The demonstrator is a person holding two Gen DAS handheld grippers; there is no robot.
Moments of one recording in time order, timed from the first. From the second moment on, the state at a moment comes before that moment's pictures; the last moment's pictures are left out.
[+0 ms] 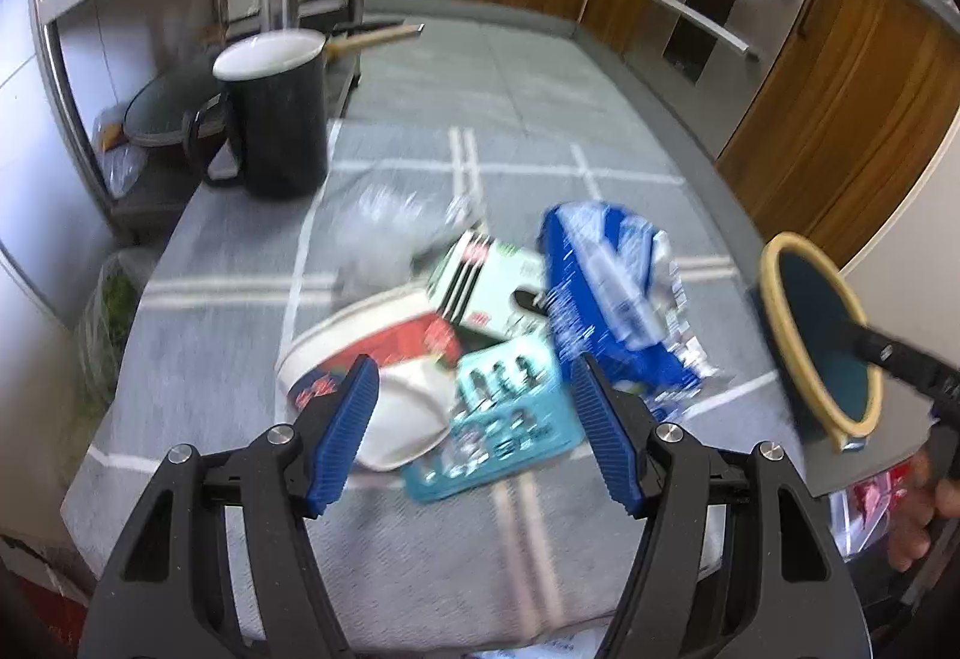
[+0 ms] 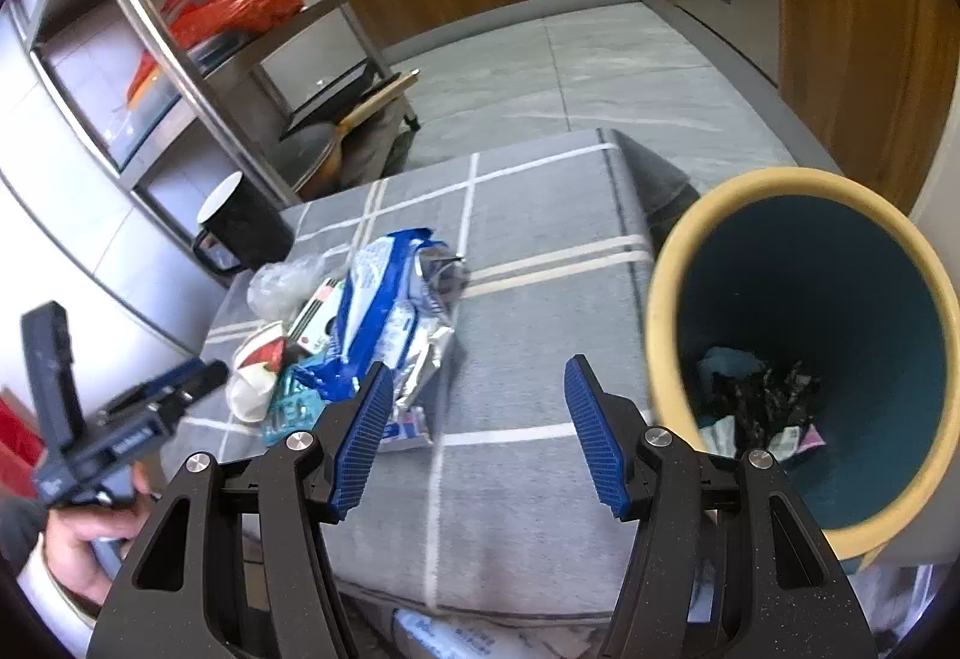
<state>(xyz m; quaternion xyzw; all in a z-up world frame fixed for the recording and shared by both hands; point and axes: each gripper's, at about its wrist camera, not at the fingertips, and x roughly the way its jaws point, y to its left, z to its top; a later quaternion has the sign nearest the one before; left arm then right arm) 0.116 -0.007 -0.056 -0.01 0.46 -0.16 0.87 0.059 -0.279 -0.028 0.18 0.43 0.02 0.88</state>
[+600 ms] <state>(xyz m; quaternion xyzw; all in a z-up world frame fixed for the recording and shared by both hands) 0.157 0.033 -0.105 -0.13 0.52 -0.10 0.84 0.075 -0.242 -0.043 0.16 0.46 0.05 0.87</state>
